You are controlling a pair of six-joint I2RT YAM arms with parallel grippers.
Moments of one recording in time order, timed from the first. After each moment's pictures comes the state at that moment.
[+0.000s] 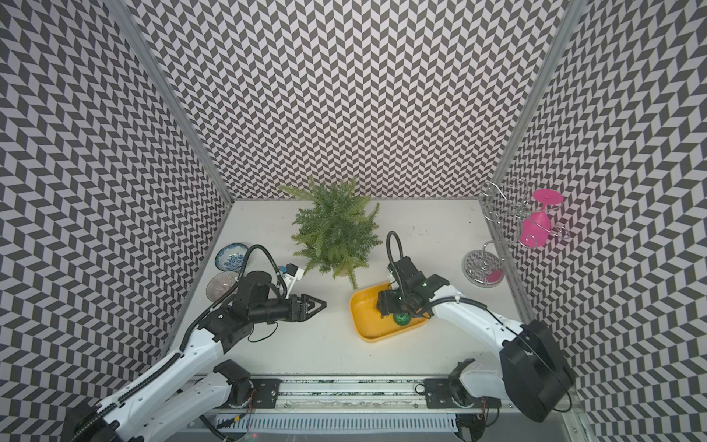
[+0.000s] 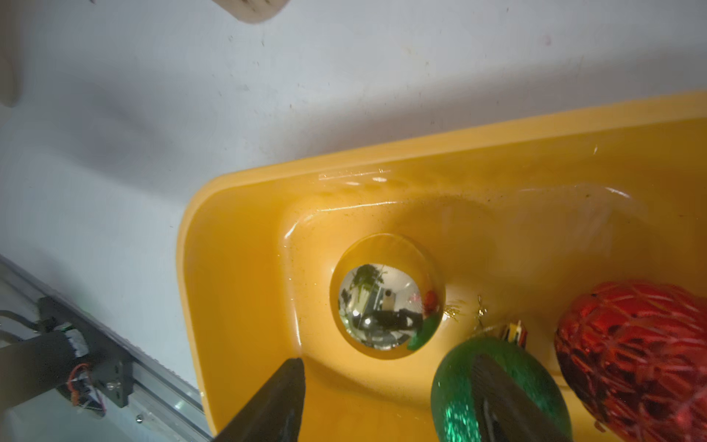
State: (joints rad) left arm -0.52 0.84 0.52 -0.30 0.58 -0.62; right arm 0.63 1.33 0.80 -0.62 -0.18 0.46
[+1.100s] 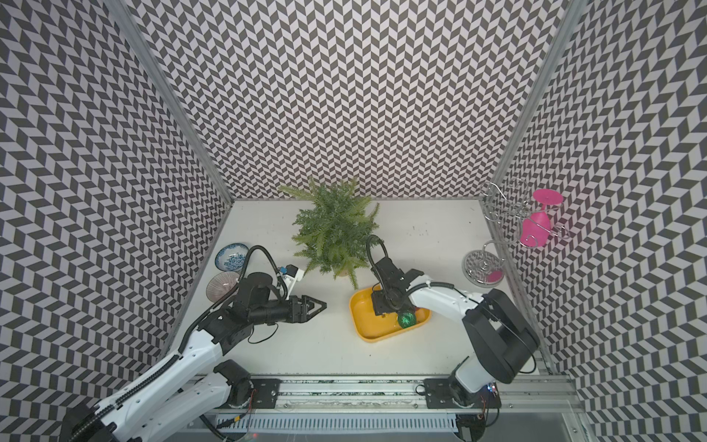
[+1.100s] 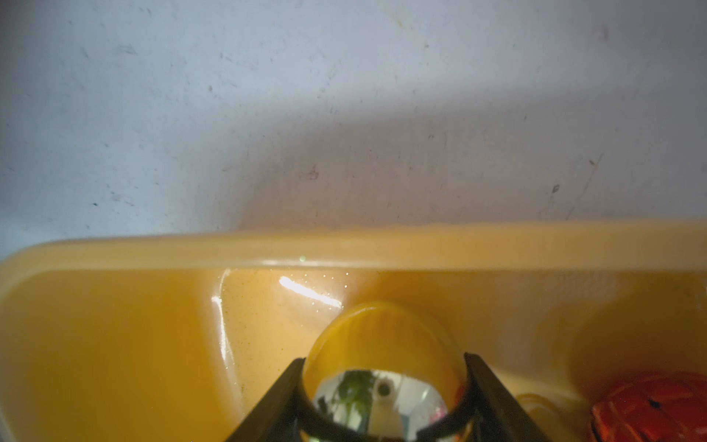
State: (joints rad) left arm -0.54 0.82 0.52 -0.32 0.54 -0.63; right arm 0.69 1.55 0.88 -0.59 -0.06 0.46
